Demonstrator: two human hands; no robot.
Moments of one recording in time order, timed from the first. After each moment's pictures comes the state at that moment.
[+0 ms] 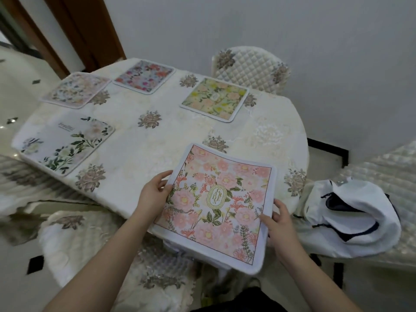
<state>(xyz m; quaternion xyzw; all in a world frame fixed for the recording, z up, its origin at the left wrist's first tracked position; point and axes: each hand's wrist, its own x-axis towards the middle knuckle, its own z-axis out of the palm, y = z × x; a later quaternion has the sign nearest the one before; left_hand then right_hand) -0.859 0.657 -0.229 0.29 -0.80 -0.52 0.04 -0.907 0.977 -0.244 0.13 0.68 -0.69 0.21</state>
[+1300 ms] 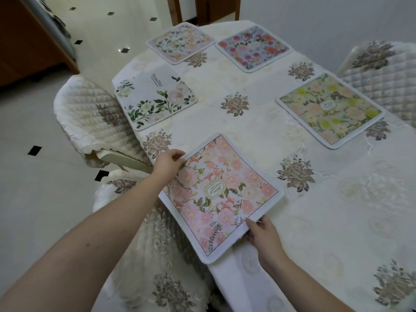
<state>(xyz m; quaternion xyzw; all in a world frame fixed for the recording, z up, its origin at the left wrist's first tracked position) -0.878 0.486 -0.287 0.52 -0.77 -0.37 0.09 -0.974 0.794 -0.309 0.04 0.70 -0.55 0.45</state>
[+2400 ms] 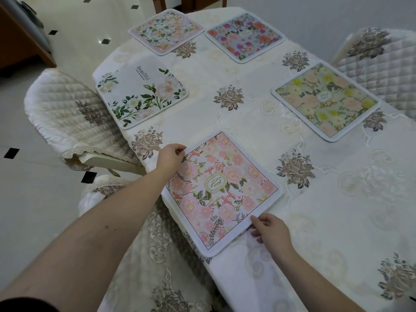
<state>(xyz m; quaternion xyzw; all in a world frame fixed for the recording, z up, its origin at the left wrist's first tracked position) -0.912 0.458 -0.333 0.48 -0.80 -0.36 0.08 -1.001 0.795 -0.333 -0.03 0.82 -0.42 0.39</state>
